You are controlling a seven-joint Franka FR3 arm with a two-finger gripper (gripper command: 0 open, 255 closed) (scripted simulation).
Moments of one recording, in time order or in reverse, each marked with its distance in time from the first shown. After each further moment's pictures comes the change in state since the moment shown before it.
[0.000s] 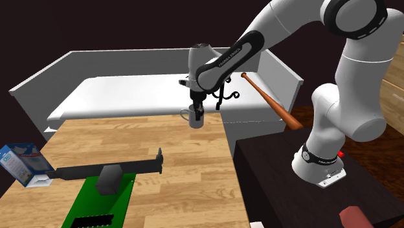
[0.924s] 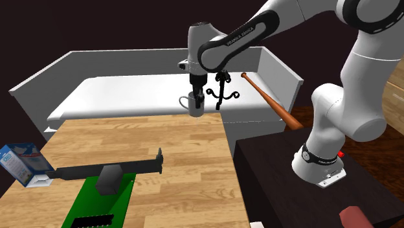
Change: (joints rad) arm 0.011 -0.129 -0.012 0.064 -0.093 -0.176 0.068
